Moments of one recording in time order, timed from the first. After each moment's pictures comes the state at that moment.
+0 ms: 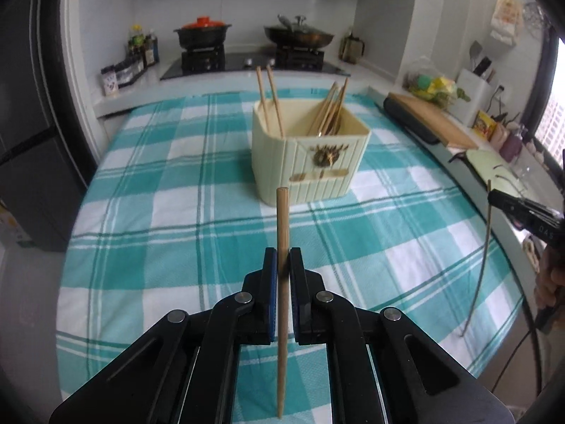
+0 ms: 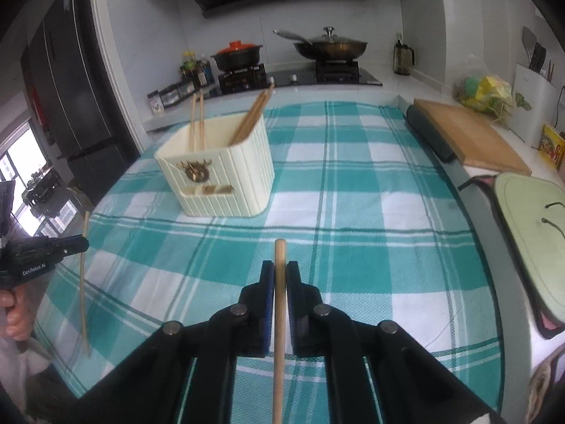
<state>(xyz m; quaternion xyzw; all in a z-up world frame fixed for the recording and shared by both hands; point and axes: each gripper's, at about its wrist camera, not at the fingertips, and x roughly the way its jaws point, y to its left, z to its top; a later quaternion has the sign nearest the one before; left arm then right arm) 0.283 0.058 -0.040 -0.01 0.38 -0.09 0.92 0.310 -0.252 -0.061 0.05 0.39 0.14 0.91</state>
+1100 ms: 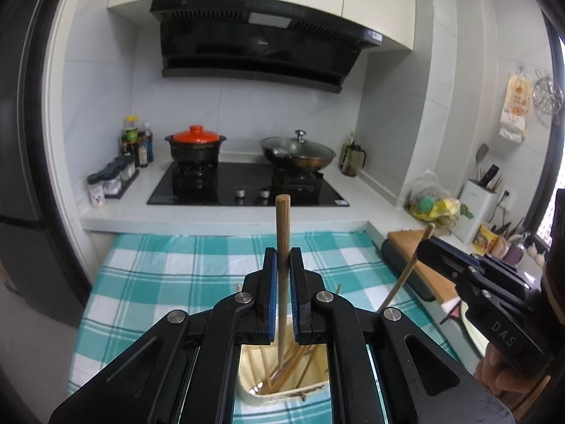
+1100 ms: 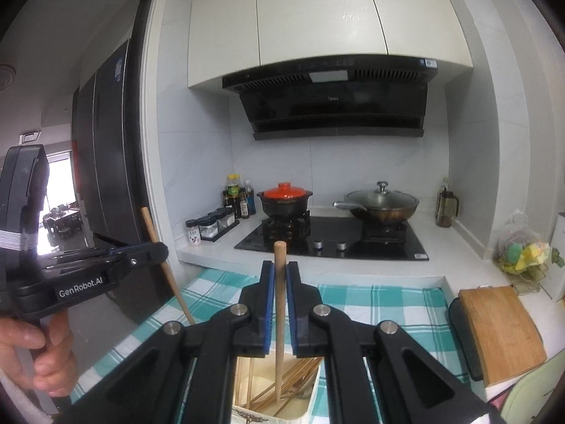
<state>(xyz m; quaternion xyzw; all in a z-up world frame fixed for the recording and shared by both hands) 0.464 0.031 0.105 -0.05 0.25 -0.08 0.97 0.466 -0.165 0.114 0.04 0.18 0.20 0.96</state>
